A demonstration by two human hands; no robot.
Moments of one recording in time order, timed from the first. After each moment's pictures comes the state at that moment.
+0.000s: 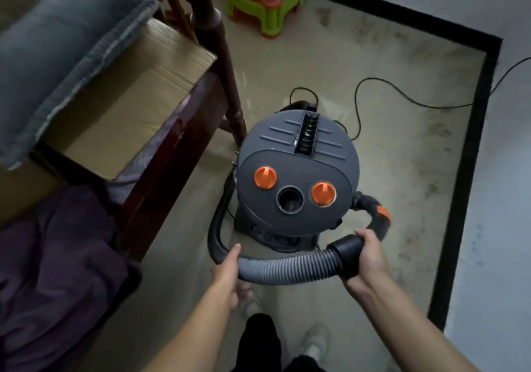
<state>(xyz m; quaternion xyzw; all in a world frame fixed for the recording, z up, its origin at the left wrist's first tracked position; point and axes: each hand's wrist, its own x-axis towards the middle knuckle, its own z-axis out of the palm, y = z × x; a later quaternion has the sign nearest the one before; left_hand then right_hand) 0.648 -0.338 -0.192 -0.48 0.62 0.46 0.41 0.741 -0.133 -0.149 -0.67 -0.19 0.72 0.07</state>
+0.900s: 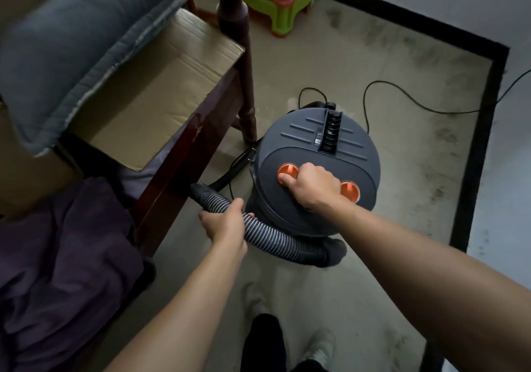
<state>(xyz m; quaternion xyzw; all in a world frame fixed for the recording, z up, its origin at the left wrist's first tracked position) 0.571 -0.330 -0.151 -0.43 0.62 0.64 0.15 0.580 -0.166 -0.149 -0.32 -0.91 0.21 -0.18</state>
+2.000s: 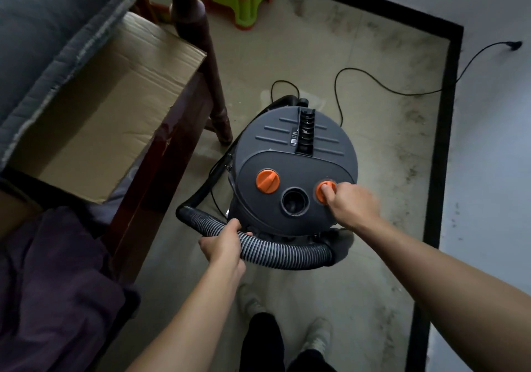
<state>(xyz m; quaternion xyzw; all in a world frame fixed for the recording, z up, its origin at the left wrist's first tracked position) 0.580 -0.311 -0.170 -0.49 0.59 0.61 0.22 0.658 -0.093 -0.175 -0.42 -0.89 0.08 -0.18</state>
